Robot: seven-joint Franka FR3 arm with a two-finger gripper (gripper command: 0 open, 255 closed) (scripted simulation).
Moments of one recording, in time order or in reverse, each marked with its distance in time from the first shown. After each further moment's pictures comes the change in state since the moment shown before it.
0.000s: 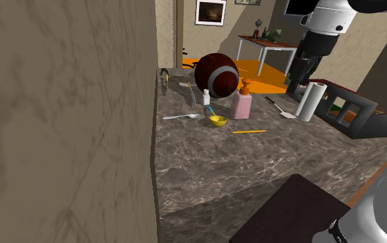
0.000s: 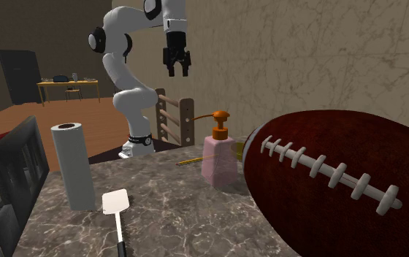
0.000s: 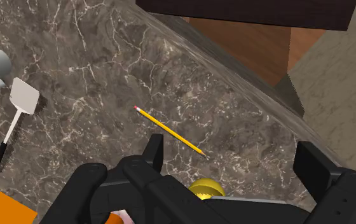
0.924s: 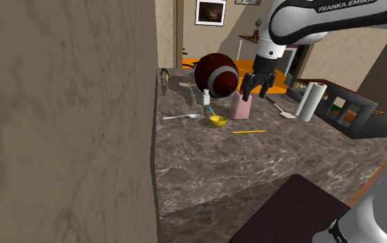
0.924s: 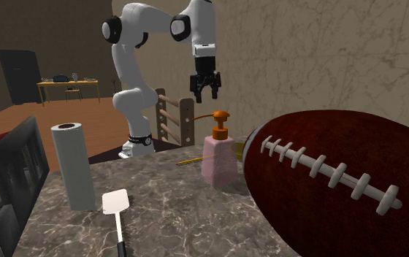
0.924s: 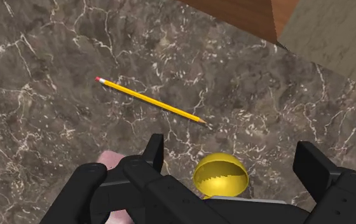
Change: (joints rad) arm -0.015 0.412 0.001 0.099 0.104 0.267 0.188
